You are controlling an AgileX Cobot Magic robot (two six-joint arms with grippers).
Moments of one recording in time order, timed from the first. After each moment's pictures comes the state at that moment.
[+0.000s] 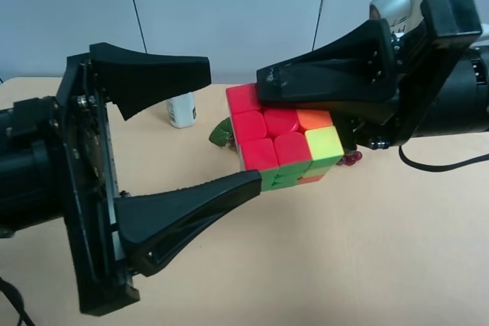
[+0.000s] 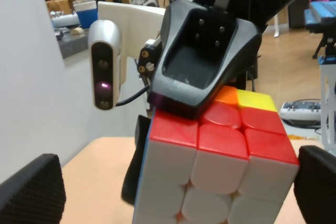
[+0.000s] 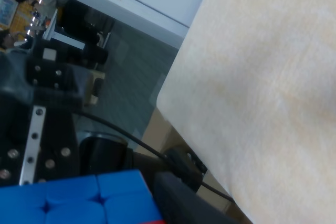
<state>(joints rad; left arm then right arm) -1.00 1.04 -0.33 0.37 -0.77 -0.09 0.30 1.22 -0.59 1.66 1.19 -0.97</state>
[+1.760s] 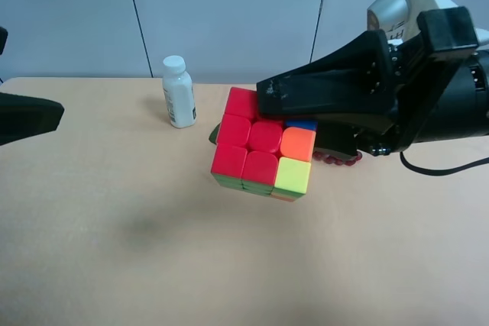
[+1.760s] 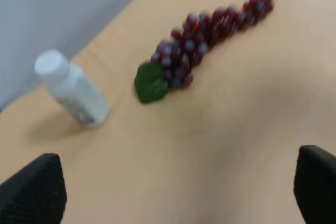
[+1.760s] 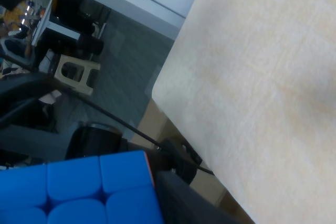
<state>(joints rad) -1.00 0.73 -0.79 0.46 0.79 -0.21 0.30 1.22 -0.59 1.63 1.19 -0.97</state>
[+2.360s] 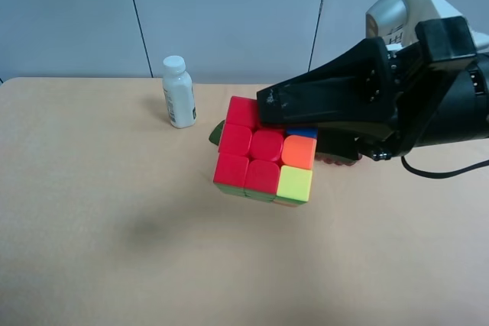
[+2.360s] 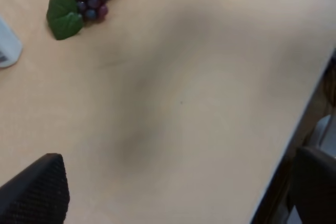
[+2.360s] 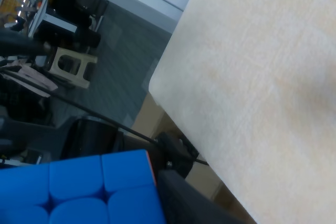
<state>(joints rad) -1.00 0.45 -0.79 0.14 1.10 0.02 0.30 1.22 -0.59 1.60 1.19 -0.97</state>
